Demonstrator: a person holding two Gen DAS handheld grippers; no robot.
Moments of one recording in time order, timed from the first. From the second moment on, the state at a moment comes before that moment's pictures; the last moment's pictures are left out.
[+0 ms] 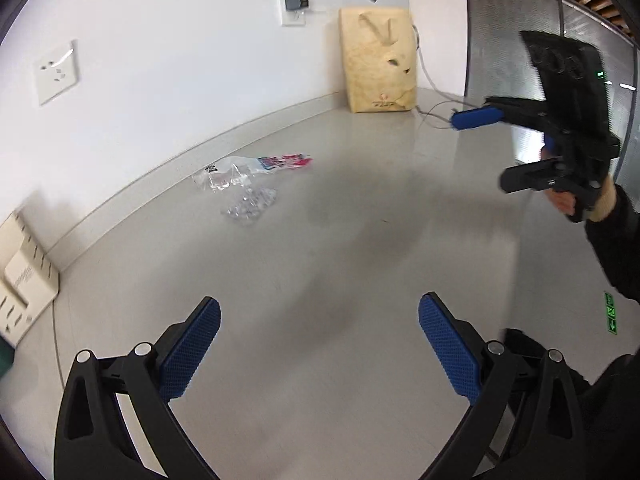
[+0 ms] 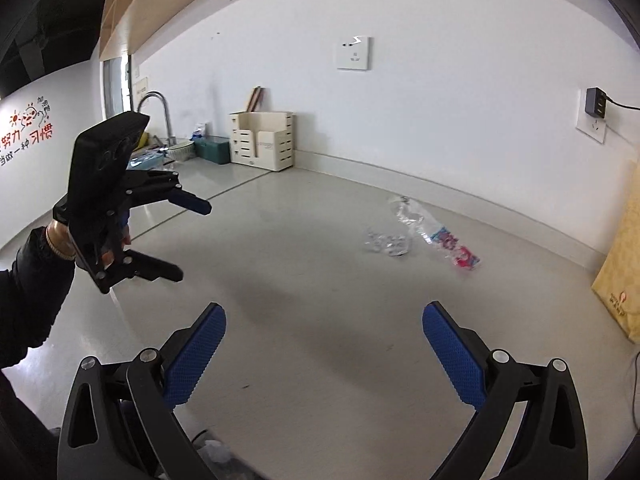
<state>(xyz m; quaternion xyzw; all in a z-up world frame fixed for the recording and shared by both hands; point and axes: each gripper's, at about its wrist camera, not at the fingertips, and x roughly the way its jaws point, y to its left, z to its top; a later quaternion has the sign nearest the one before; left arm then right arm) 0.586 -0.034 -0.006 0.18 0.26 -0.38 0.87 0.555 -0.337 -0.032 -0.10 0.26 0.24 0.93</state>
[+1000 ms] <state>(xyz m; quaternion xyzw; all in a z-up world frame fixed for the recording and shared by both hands) 0.821 -0.113 -0.067 0.19 0.35 -0.42 0.81 0.841 -0.395 -0.092 -0.17 0.37 0.32 0.86</state>
